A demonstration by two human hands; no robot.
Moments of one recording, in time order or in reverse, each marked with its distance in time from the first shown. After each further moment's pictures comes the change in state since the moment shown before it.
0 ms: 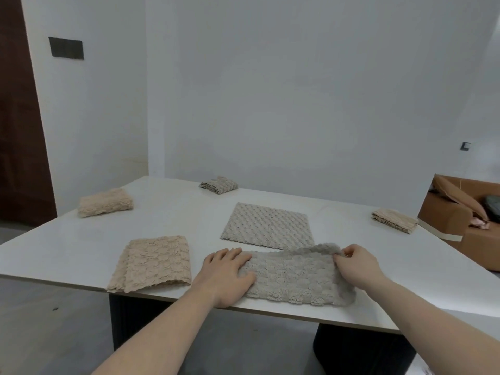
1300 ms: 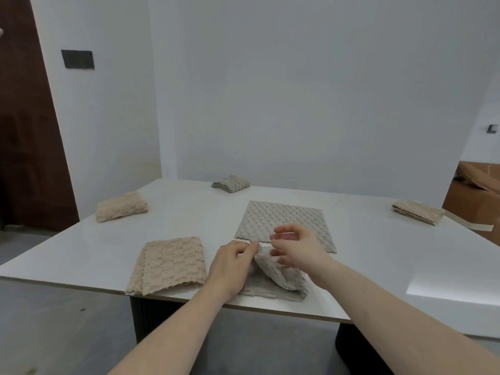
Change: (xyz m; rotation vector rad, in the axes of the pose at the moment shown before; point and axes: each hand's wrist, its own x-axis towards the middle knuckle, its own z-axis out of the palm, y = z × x) left_hand -0.001 -0.005 -0.012 -0.654 0.354 -0.069; right_hand -0.050 -0.104 0.076 0.663 -0.397 -0.116
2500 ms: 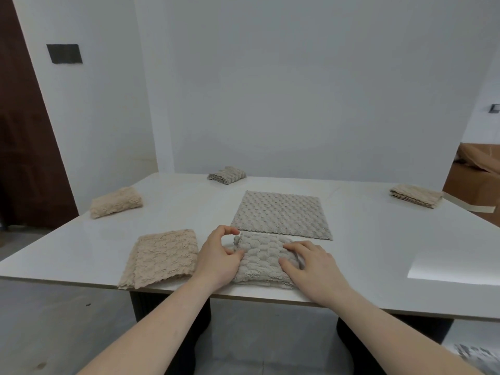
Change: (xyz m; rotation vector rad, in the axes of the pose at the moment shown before) left_hand -0.005 -0.002 -0.004 0.018 0.060 -0.109; right_hand -0.005 0.087 -0.039 -0.889 0.117 -0.330
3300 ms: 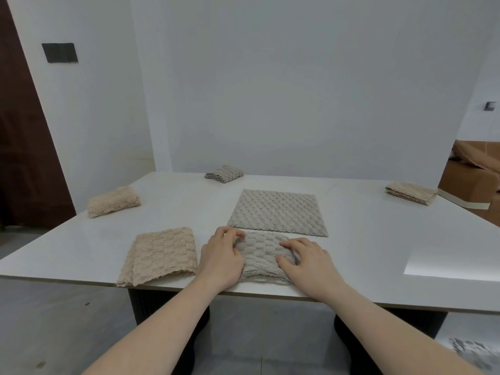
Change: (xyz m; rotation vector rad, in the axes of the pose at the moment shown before) left_hand 0.001 -0.002 0.014 0.397 -0.045 0.176; right_hand -0.003 -0.006 -0.005 0.011 -0.008 0.029
